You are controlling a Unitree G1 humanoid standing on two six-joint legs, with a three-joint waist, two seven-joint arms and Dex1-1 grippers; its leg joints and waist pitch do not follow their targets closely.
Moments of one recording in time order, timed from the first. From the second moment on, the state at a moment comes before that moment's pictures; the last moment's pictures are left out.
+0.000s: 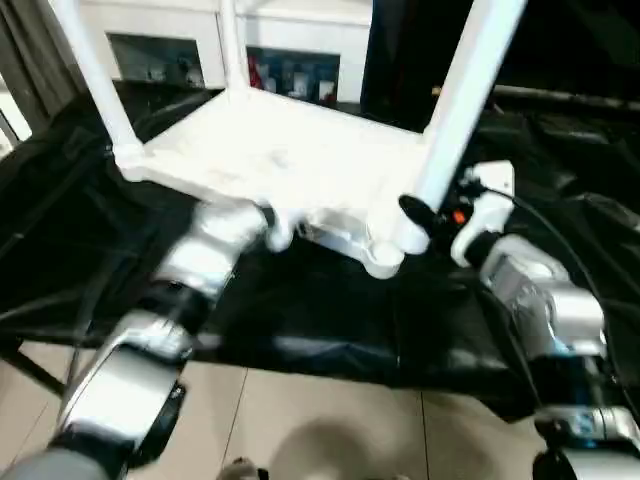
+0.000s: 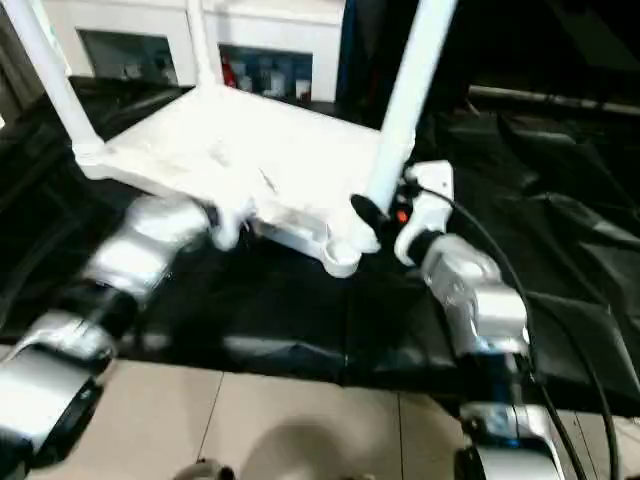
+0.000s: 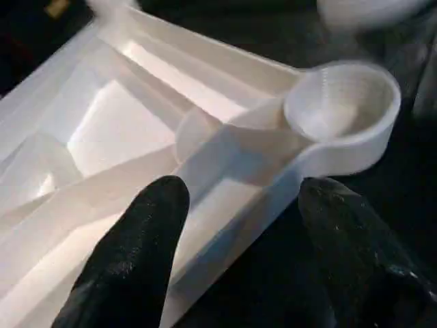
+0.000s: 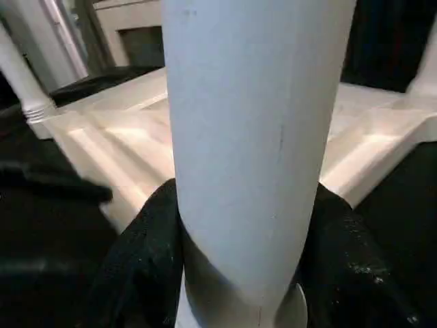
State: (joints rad) left arm -0.93 0.26 -0.39 0.90 0.14 -0.06 -0.72; right arm -0.50 -0.25 -0.14 0.19 0.32 0.48 0.46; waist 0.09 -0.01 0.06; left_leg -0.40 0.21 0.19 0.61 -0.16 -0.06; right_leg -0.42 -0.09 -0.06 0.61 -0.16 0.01
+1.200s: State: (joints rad) left arm -1.04 0.12 -0.07 1.06 -0.05 -0.13 -0.61; right arm -0.42 -0.26 -0.16 0.02 0.34 0.52 0.39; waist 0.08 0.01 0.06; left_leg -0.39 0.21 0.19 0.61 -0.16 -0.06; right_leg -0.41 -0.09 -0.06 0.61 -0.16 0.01
